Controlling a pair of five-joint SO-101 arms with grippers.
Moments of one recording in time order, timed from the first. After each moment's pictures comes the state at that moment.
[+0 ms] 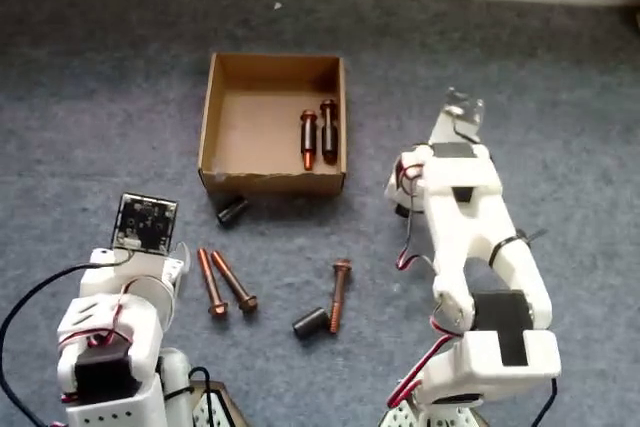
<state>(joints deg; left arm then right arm) -15.9 -99.3 76.3 75.3 -15.8 -5.9 2.6 25.8 53.6 -19.6</state>
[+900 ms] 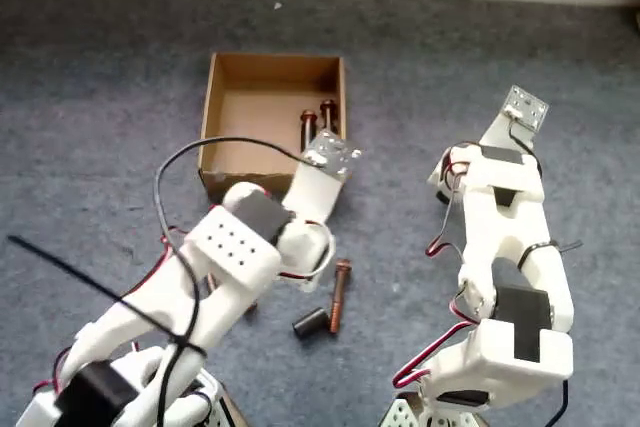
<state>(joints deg) 32.5 -21.4 33.8 76.0 13.8 5.0 3.5 25.8 46.9 -19.6</state>
